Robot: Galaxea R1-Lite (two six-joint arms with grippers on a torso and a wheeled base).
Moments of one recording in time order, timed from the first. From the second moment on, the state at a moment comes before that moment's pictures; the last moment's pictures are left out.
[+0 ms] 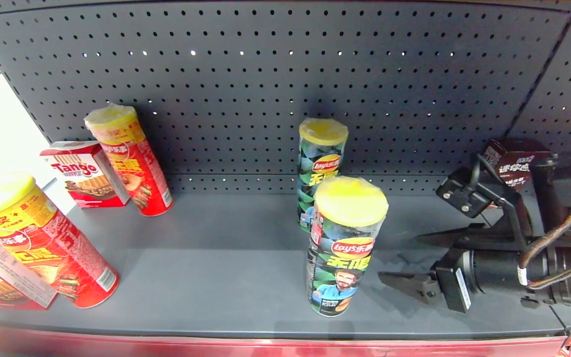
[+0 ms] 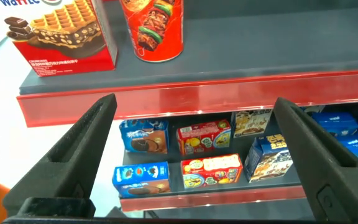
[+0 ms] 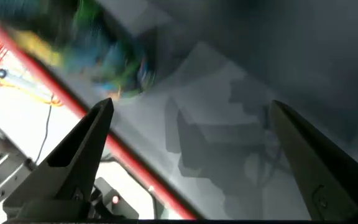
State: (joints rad) left arm -0.01 0.00 0.00 0.00 -0.06 0.04; right arm 0.66 1.41 -0.85 -0.05 0.03 -0.05
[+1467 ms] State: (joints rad) left arm -0.01 0.00 0.00 0.00 -0.06 0.04; right arm 0.67 1.43 -0.91 -0.08 -0.02 -0.04
